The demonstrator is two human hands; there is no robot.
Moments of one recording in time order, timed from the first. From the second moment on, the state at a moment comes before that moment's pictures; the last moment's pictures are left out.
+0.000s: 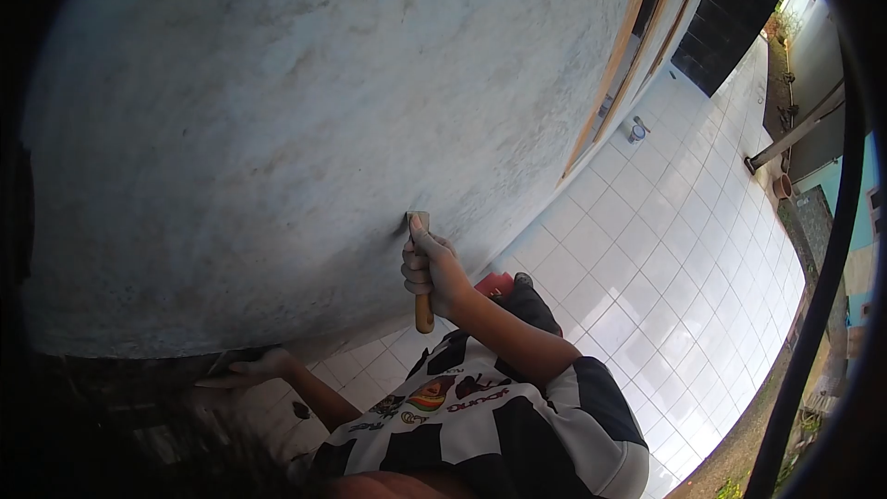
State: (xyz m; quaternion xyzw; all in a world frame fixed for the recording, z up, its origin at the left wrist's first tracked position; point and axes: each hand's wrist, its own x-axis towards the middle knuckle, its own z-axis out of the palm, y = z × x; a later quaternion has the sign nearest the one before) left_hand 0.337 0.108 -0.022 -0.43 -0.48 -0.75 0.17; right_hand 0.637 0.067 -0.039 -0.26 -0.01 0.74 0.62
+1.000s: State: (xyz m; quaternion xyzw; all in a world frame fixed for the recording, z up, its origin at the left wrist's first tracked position) left_hand 0.332 0.116 -0.026 -0.43 -0.47 -0.75 0.18; right_hand 0.633 0.068 -0.038 -0.28 0.01 0.76 0.59
